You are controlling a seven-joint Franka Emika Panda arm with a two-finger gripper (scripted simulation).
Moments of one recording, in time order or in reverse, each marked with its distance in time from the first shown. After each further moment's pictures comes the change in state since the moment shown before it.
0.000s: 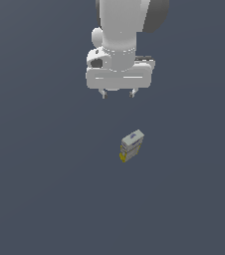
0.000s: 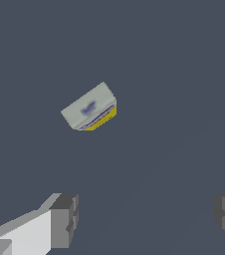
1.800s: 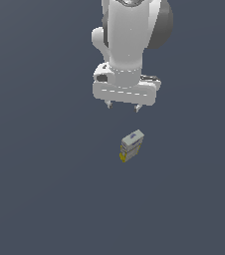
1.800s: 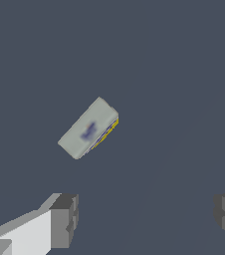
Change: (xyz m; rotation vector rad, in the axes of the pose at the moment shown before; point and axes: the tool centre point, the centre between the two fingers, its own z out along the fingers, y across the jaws) arm 0.027 -0.017 0.034 0.002 -0.001 0.226
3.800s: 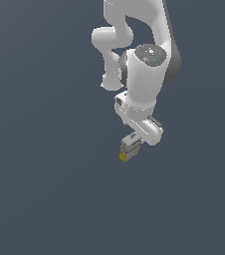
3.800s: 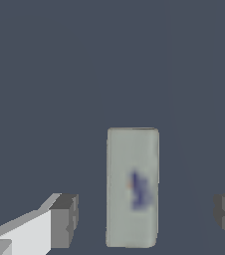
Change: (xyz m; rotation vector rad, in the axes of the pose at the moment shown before) arm 0.040 -0.052 0.083 -0.012 0.023 0.726
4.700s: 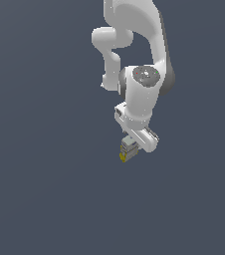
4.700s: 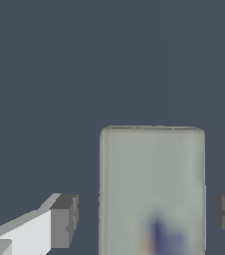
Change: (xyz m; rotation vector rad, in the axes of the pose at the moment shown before) arm -0.001 0.001 0.049 -0.001 0.000 0.004
